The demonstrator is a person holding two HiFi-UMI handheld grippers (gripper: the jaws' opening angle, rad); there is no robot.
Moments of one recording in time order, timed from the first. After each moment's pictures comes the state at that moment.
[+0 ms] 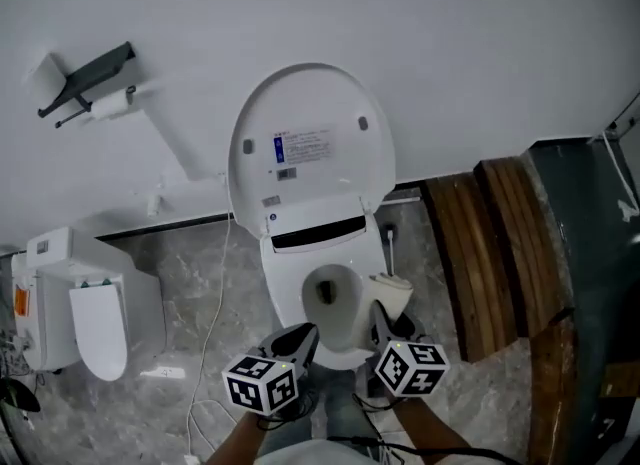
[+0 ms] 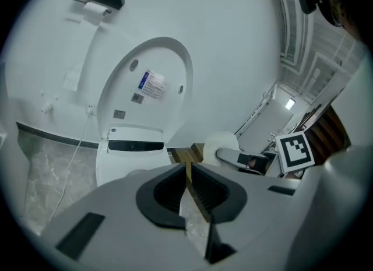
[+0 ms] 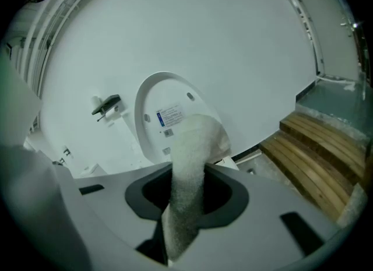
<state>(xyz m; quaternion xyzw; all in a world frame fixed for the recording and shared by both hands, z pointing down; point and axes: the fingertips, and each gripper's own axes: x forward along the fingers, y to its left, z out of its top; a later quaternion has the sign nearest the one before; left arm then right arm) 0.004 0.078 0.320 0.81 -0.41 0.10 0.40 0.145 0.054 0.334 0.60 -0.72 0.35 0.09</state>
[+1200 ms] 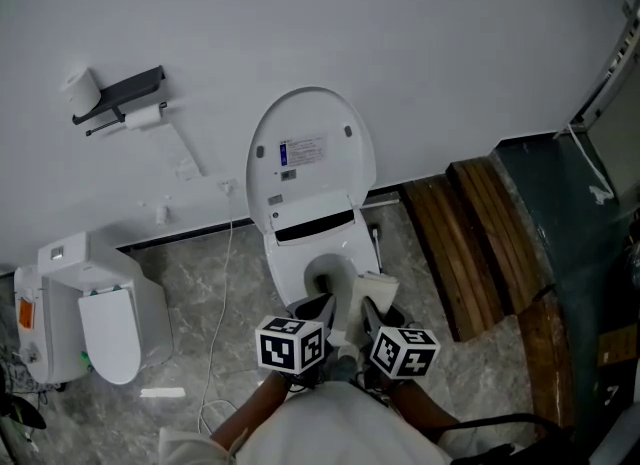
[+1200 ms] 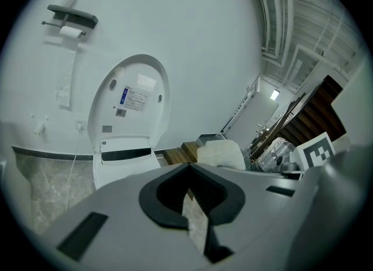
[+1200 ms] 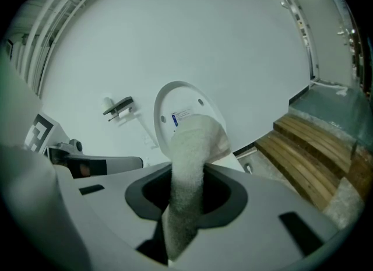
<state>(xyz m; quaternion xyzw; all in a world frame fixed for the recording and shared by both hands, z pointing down) 0.016 0.121 0.234 0.85 -0.37 0.11 0.36 0.102 0.147 0.254 0.61 -0.71 0.35 0.10</state>
